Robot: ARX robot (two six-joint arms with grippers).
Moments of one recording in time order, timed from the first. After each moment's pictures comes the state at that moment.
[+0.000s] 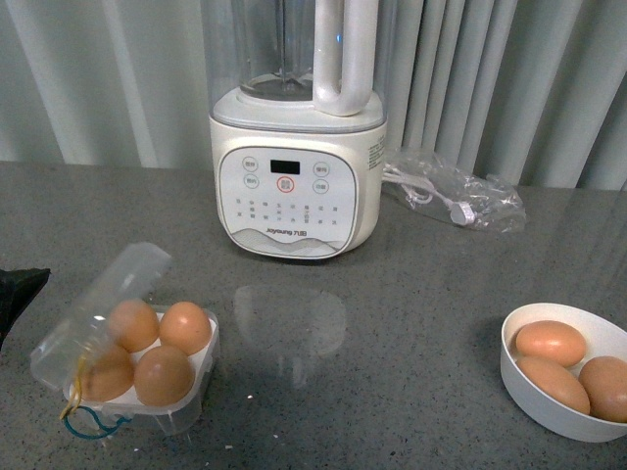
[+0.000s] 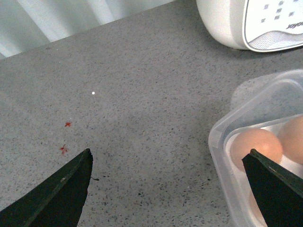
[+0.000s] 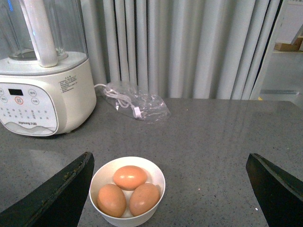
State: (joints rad) left arm 0.02 1.42 0.39 0.68 0.06 0.35; right arm 0.00 0.00 0.01 0.00 0.00 0.00
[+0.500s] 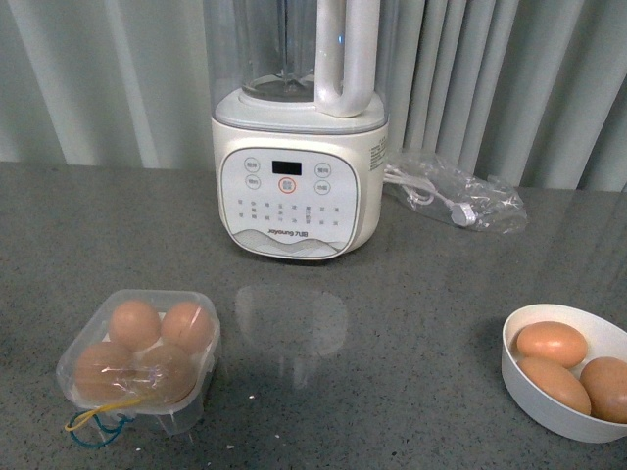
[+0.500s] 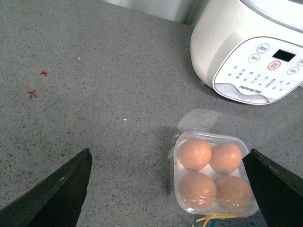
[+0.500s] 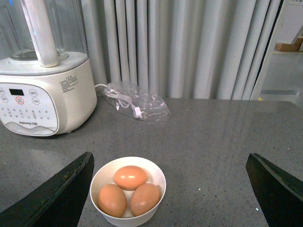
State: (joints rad) left arm 0.14 1.09 0.36 0.37 0.24 -0.12; right arm 0.00 0.00 0.01 0.00 0.00 0.00
